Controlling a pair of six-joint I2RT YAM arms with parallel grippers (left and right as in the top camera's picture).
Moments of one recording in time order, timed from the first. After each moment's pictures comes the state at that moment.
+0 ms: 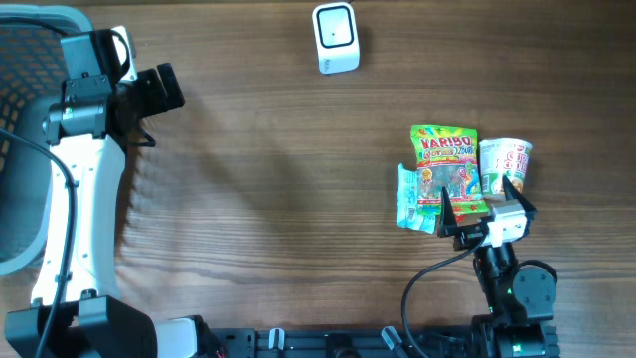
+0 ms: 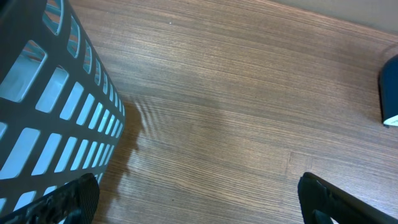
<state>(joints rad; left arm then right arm) 0.15 1.52 1.38 -0.71 -0.03 -0.12 0.06 0.02 0.01 0.00 -0.09 -0.12</state>
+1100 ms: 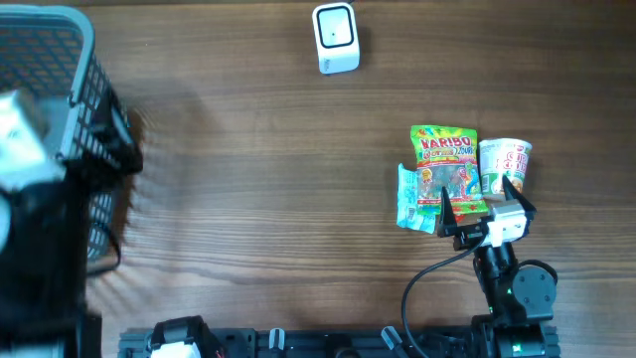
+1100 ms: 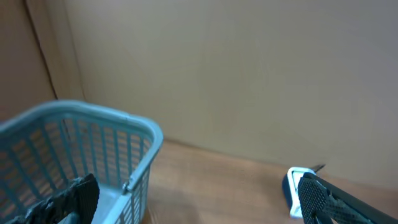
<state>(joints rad) 0.15 0.79 1.39 -0.71 -0.03 -0.12 0.06 0.02 0.01 0.00 -0.09 -0.12</state>
